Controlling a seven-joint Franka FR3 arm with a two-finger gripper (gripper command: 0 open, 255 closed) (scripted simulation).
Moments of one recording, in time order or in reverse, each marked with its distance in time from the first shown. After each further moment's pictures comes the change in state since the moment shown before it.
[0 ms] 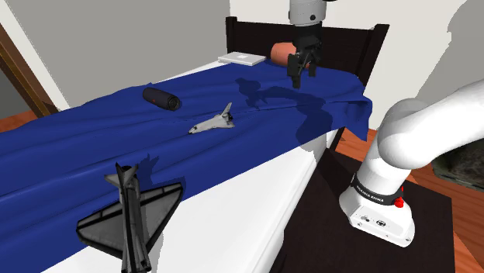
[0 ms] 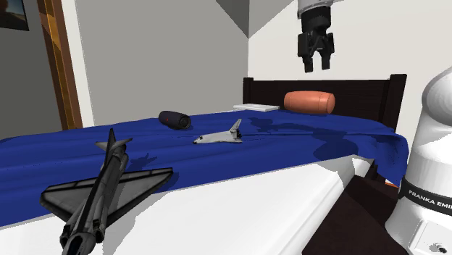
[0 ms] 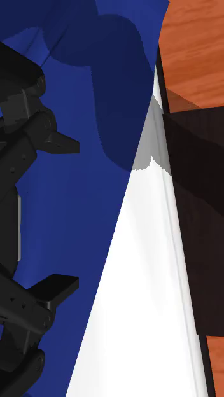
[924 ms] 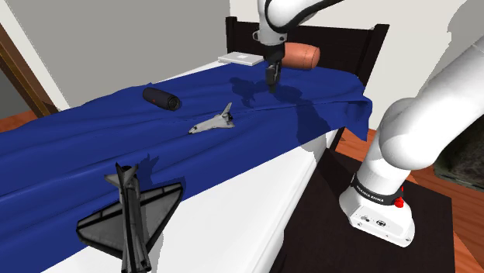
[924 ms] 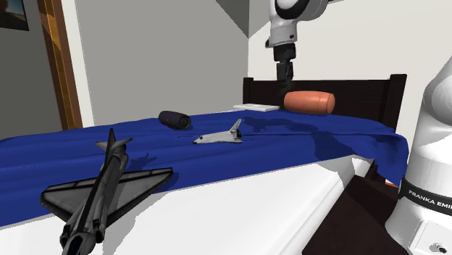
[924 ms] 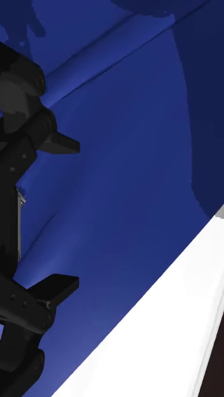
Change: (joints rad) arm 0.059 0.401 -0.167 0.122 -0.101 0.319 -0.464
